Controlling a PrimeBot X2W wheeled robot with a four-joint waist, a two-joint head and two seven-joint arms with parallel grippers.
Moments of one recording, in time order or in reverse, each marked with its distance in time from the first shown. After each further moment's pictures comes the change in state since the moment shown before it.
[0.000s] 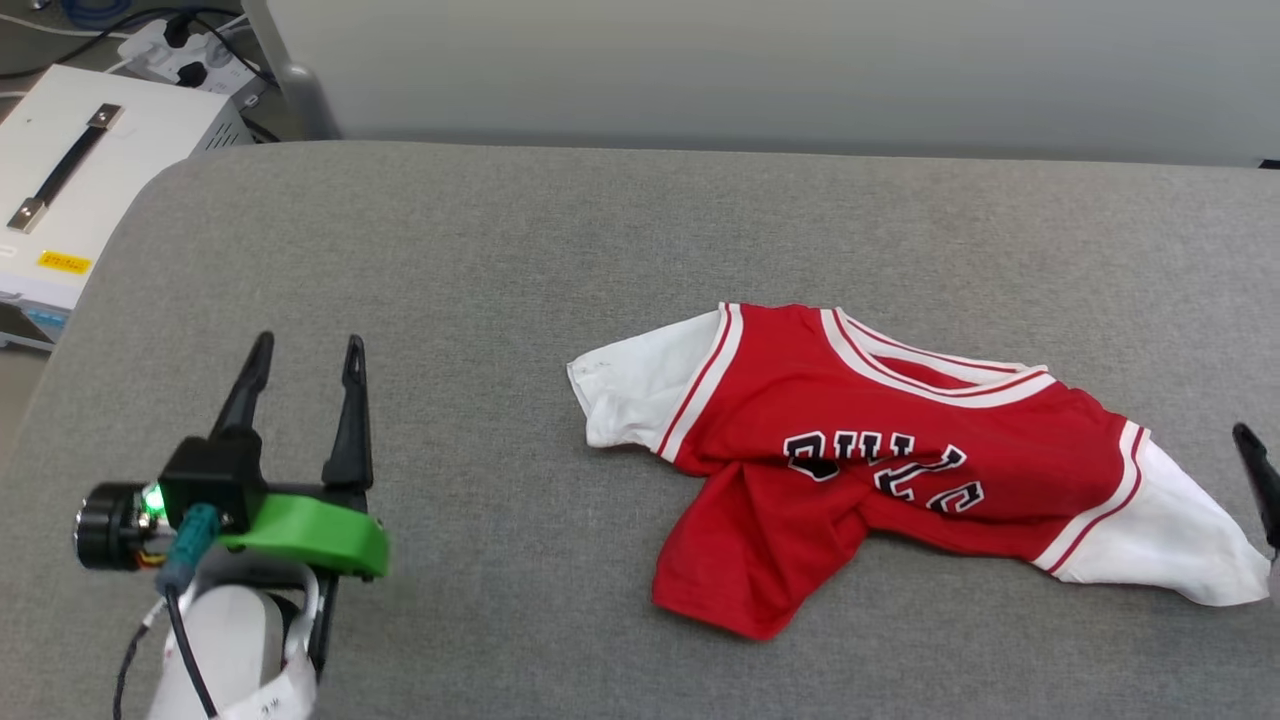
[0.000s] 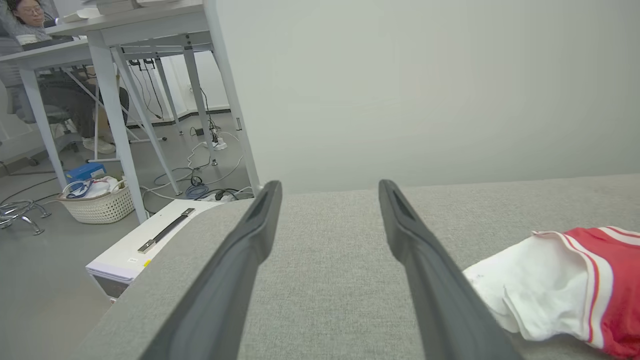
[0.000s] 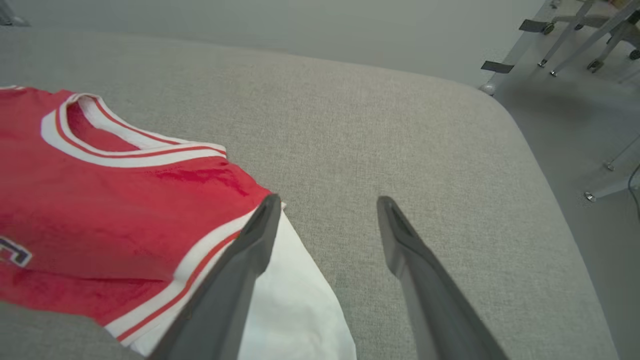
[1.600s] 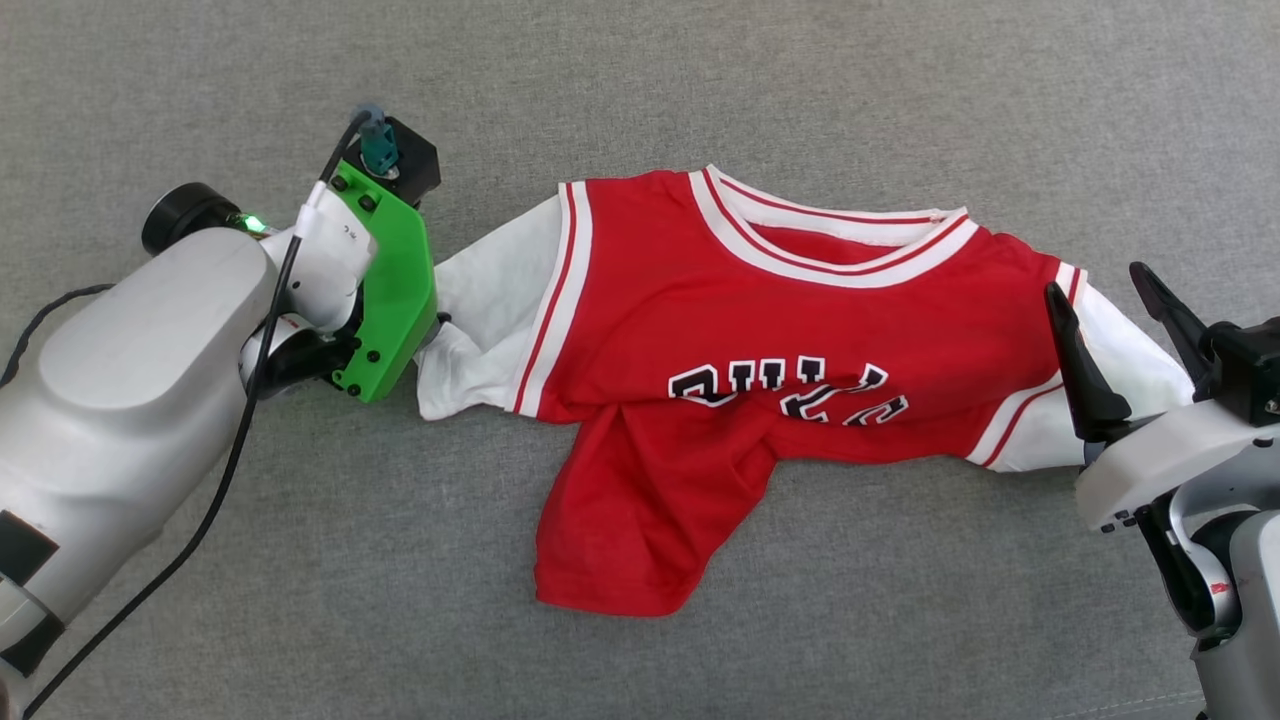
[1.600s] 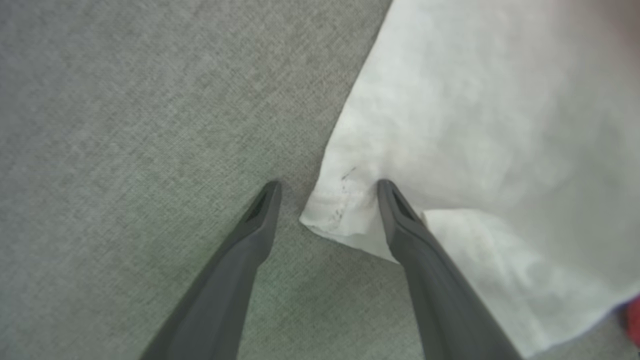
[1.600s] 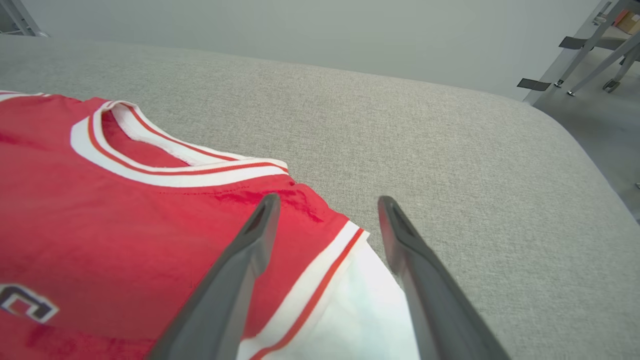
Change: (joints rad) left arm -0.937 0.466 -1.206 0.352 -0.905 -0.047 0.947; right arm -0.092 0.311 0.007 -0.306 -0.274 0.000 -0.064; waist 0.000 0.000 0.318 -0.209
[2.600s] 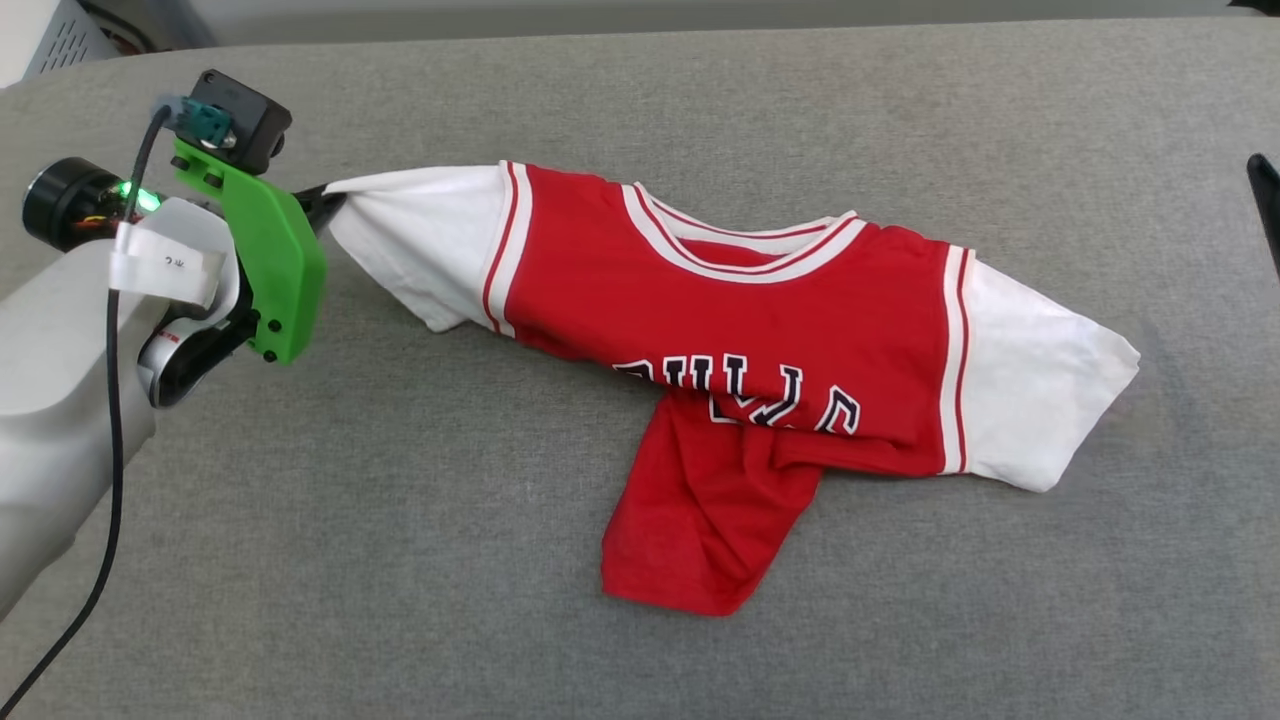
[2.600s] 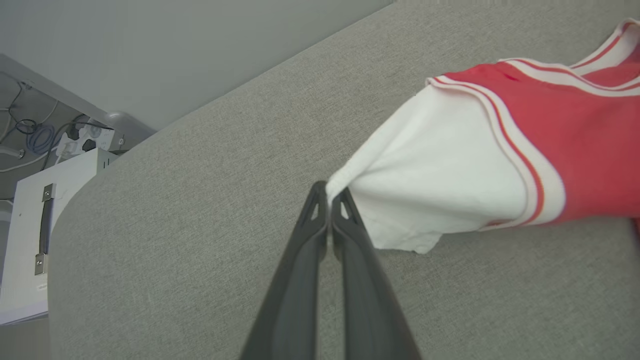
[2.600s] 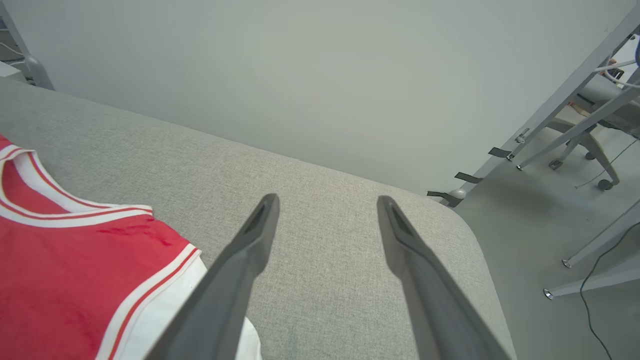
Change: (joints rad) left arm 0.000 0.088 -0.002 0.070 -0.027 0.013 -0.504; right arm -0.146 -0.294 -0.047 -0.057 0.154 0.000 0.254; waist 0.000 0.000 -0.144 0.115
